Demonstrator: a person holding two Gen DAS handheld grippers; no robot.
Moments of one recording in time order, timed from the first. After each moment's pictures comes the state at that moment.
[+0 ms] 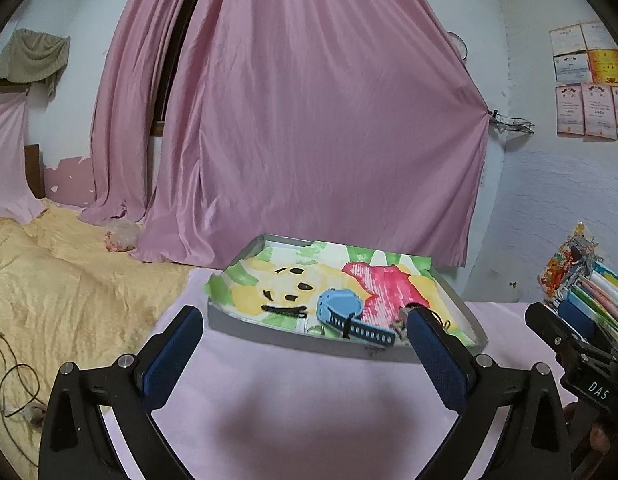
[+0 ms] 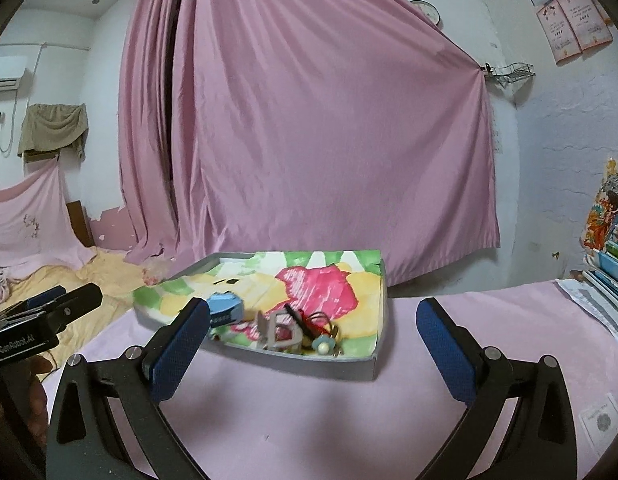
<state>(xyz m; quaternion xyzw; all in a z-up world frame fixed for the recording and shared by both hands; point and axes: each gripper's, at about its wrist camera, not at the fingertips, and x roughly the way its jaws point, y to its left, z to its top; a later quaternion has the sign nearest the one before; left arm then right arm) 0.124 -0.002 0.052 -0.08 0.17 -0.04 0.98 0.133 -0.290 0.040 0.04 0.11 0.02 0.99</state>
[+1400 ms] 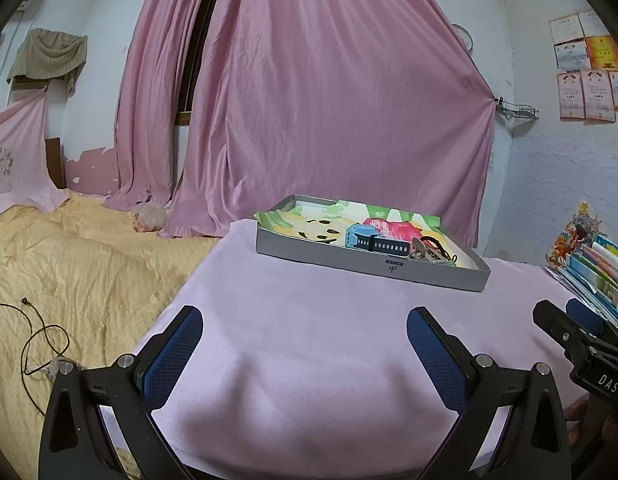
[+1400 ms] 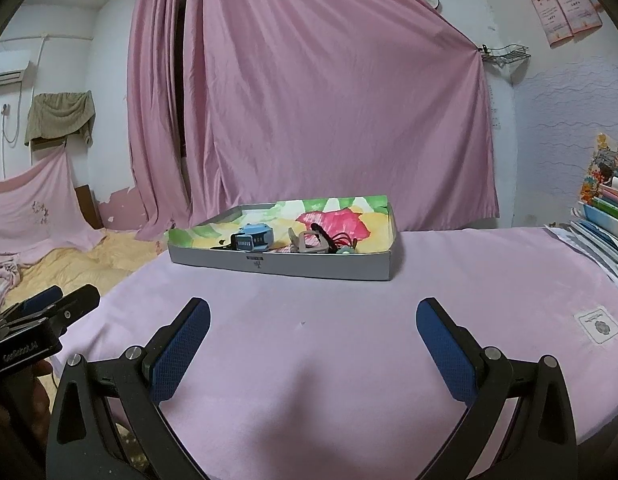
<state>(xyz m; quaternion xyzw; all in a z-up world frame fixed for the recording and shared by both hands) 0.042 0.021 0.008 -0.07 0.19 -0.01 0.98 0.058 -0.273 -0.011 0.05 0.15 0.03 0.99</state>
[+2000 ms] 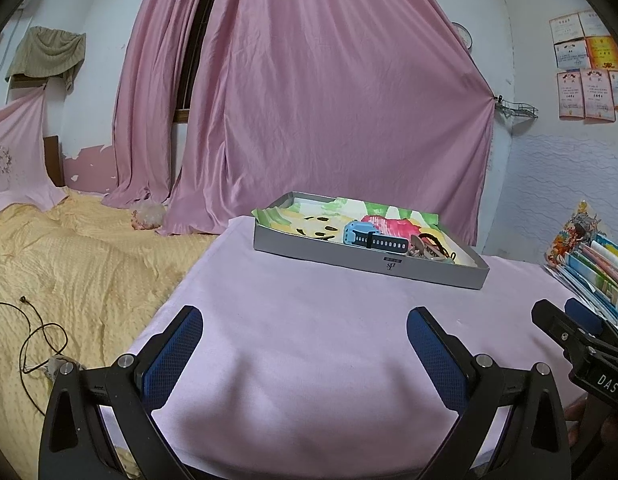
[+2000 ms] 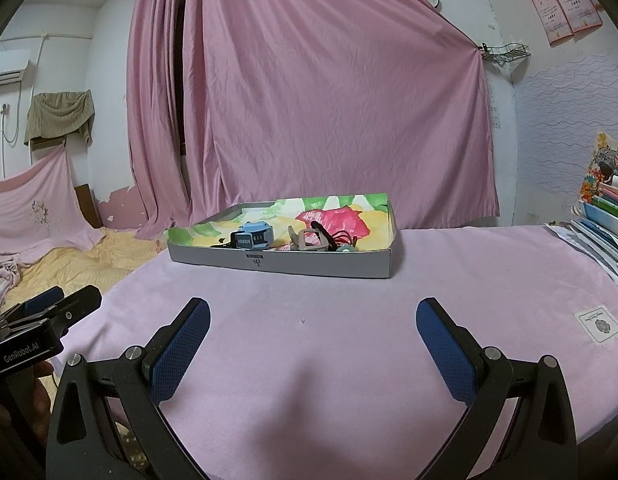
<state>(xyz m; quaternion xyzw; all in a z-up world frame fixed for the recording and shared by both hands) 0.043 0.021 0.005 -0.07 0.19 -0.01 0.98 0.058 -0.272 -0.011 0.05 0.15 0.03 0.99</state>
